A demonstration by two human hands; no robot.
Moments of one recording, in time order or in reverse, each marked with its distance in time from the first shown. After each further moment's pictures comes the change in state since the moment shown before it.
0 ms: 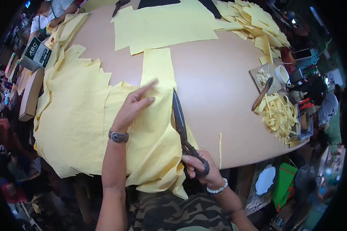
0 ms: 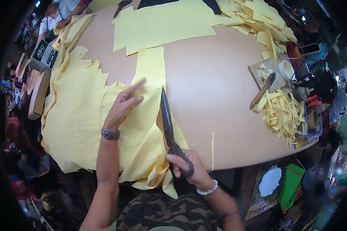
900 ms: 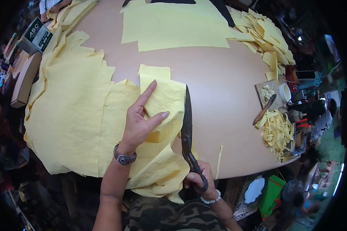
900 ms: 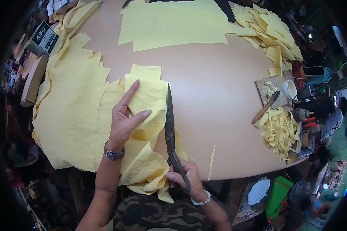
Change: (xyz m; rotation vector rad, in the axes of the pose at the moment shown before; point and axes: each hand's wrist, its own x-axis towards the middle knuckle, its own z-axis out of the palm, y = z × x) left_hand -0.028 0.003 0.024 -0.148 0.125 0.244; right_hand -0.002 0.005 0.004 -0.031 -0.069 -0.173
